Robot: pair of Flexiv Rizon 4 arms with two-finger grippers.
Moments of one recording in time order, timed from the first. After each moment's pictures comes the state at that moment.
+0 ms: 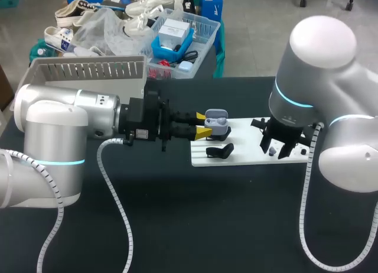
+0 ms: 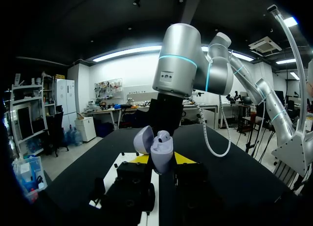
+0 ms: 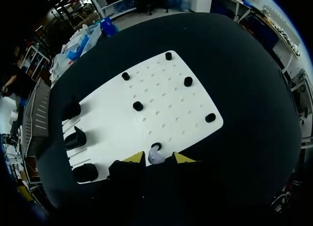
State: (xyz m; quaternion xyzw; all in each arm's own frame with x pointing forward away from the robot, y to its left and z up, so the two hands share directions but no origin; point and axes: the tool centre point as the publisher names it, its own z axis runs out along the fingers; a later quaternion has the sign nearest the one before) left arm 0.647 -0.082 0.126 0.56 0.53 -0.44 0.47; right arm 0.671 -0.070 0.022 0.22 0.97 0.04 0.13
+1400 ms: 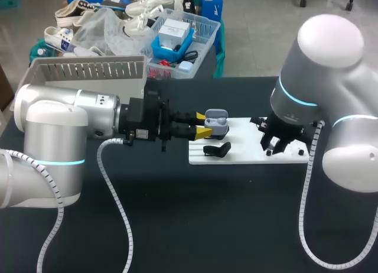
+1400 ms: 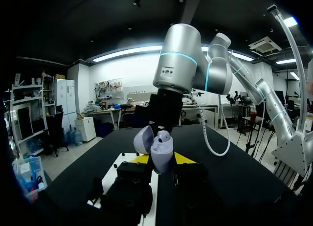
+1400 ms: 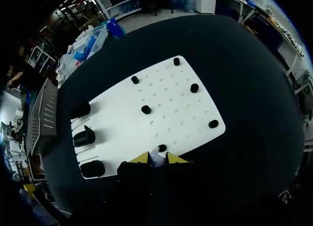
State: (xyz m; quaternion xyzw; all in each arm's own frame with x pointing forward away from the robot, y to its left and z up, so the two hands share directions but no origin) left arm 0.647 -0.082 0.126 0.56 0.53 -0.44 0.47; right arm 0.676 -0.061 0.037 0.21 0.97 0.07 0.14
